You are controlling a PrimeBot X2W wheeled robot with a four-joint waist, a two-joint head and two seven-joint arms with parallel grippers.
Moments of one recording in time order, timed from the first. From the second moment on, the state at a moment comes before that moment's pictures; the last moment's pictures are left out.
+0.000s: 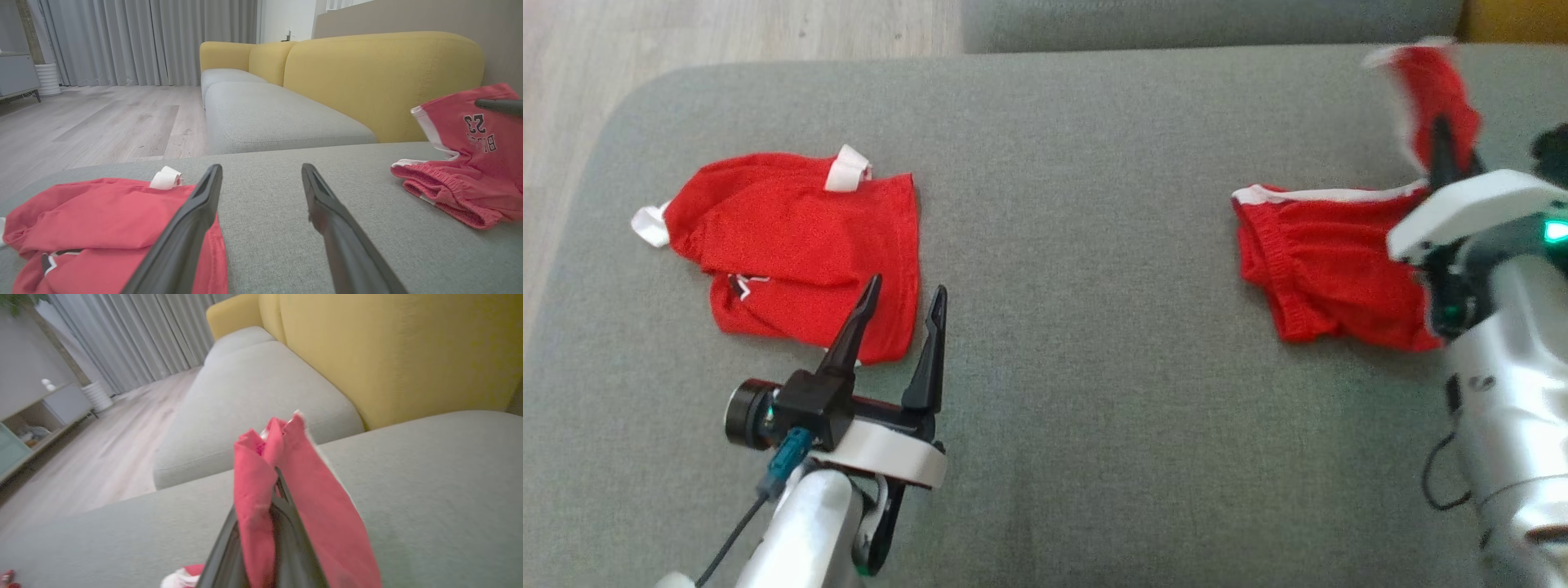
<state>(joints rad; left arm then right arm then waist) -0.27 0.10 -0.35 0.36 -0.24 -0.03 -0.25 -0.76 -0.18 -0.11 0.96 0.27 0.13 -0.07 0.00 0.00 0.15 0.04</state>
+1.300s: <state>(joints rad) -0.22 0.10 -0.32 0.35 -0.25 -0.03 -0.25 -0.25 -0.07 -0.07 0.45 0.02 0.13 -0.25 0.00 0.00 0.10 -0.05</state>
